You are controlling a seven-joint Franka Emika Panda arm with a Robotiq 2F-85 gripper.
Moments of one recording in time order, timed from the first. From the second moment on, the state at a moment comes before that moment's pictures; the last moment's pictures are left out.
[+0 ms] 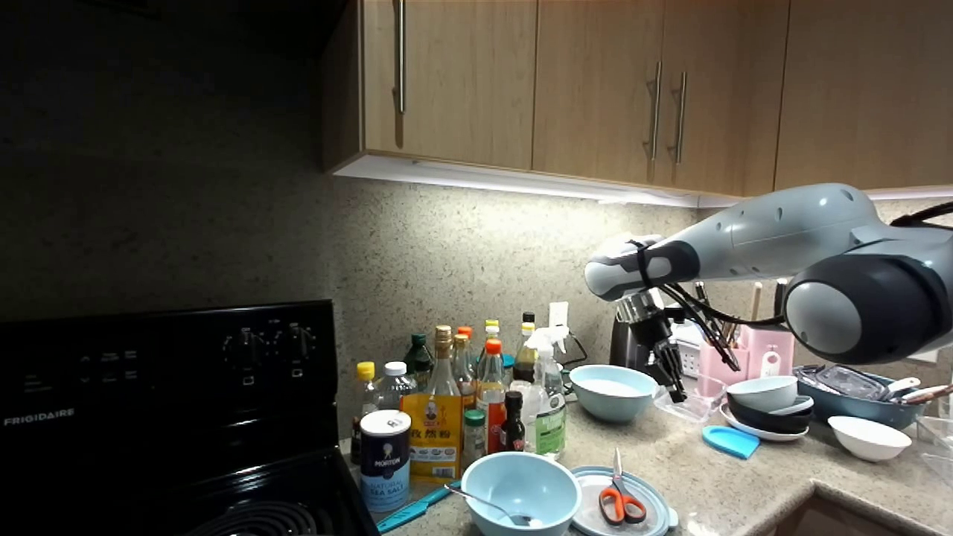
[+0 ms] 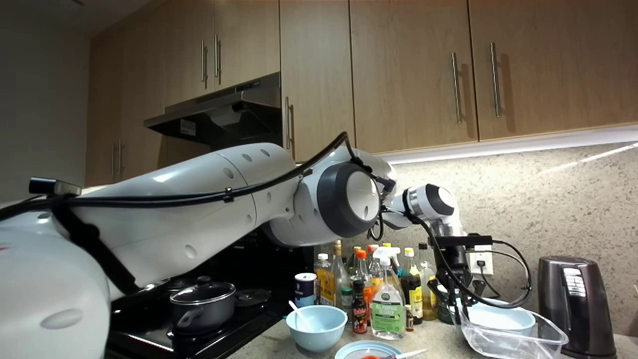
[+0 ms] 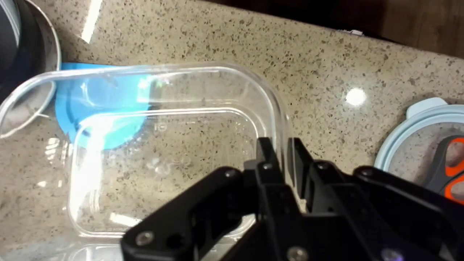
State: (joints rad) arm -0.16 1.14 -0.21 -0.63 -0.09 1.41 -0.60
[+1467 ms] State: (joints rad) arm -0.11 1.18 -0.14 -0.63 -0.09 1.41 -0.90
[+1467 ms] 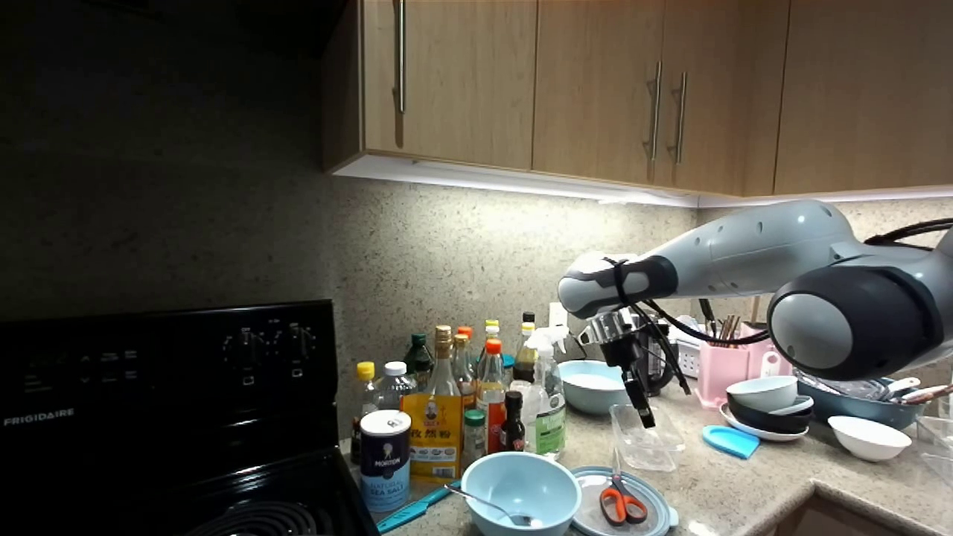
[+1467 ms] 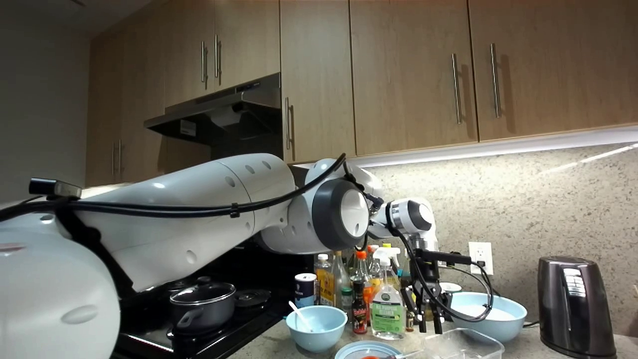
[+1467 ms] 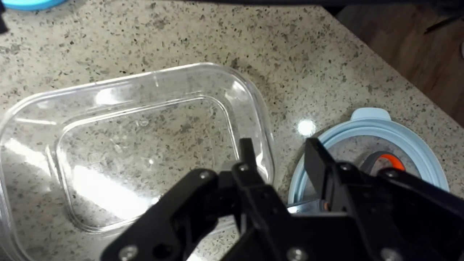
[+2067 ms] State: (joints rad) arm -0.11 1.19 -0.15 -0.63 -0.13 1.45 -0.98
